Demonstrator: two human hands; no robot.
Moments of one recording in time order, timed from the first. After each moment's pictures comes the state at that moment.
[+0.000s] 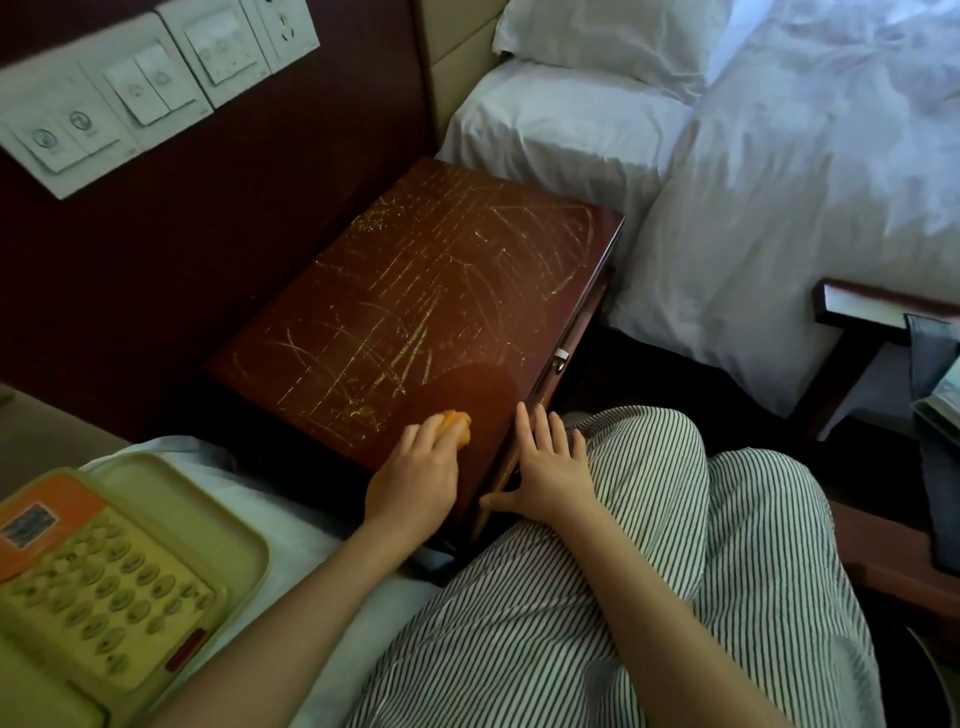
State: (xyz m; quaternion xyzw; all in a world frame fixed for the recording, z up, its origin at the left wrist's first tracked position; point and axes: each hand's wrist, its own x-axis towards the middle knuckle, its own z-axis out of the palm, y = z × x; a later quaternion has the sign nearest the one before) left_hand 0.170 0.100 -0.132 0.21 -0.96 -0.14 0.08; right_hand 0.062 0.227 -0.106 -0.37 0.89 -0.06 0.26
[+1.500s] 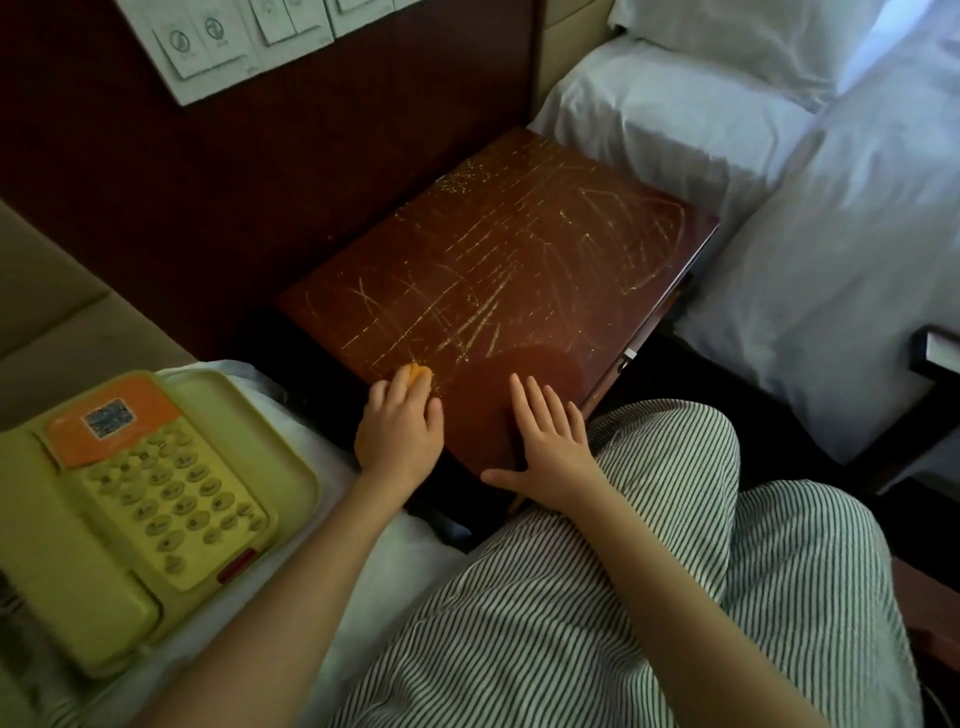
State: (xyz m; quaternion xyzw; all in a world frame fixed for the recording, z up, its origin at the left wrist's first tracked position) left_hand 0.204 0.054 -0.128 0.42 -0.89 -0.14 0.11; right_hand 0.079 0.194 -0.113 -0.51 0.82 -0.10 0.22
